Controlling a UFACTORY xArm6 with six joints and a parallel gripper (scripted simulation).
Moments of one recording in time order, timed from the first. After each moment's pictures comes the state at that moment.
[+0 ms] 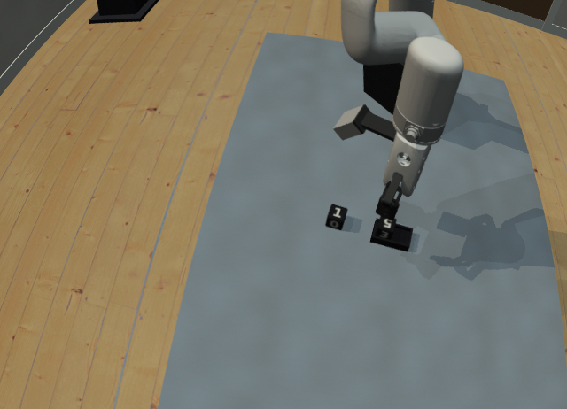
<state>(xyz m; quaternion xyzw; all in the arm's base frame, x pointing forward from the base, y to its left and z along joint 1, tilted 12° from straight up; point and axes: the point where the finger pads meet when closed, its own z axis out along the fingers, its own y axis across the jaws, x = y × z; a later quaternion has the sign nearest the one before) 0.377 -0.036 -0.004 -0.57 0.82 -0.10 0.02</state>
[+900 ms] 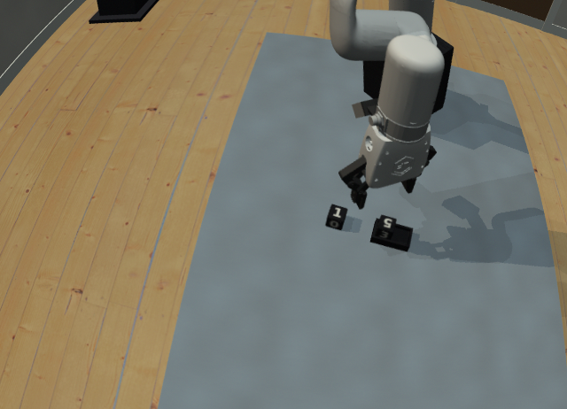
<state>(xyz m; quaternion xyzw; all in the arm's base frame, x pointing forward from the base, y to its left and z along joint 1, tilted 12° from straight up) 0.376 -0.057 -0.006 -0.25 0.96 -0.07 0.05</state>
